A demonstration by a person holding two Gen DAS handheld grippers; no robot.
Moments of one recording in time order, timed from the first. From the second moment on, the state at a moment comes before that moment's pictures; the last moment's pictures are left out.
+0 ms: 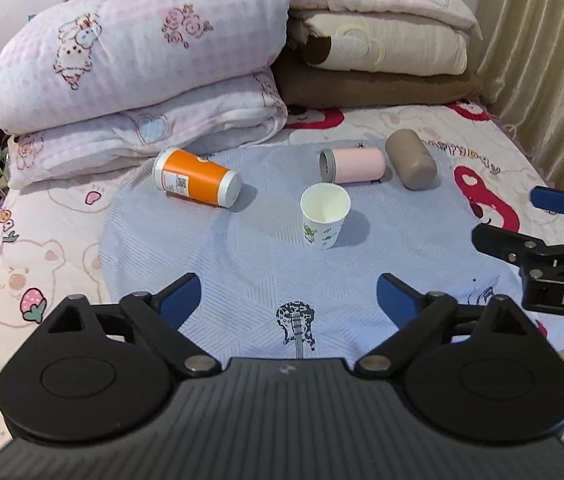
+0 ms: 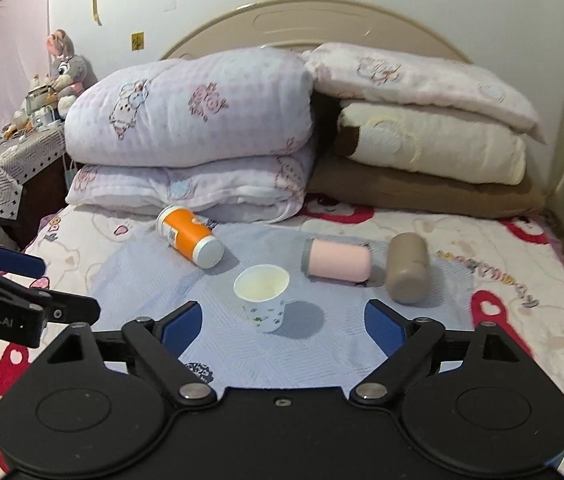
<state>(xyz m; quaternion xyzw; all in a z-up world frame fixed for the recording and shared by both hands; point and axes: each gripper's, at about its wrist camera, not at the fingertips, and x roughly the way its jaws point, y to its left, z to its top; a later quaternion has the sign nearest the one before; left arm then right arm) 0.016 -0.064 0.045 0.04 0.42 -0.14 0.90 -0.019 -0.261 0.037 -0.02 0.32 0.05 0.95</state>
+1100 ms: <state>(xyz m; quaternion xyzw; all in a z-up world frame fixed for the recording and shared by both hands) 0.006 -0.081 0.064 0.06 0.44 -0.09 0.89 -0.037 -0.288 0.070 0.03 0.38 0.00 0.92</state>
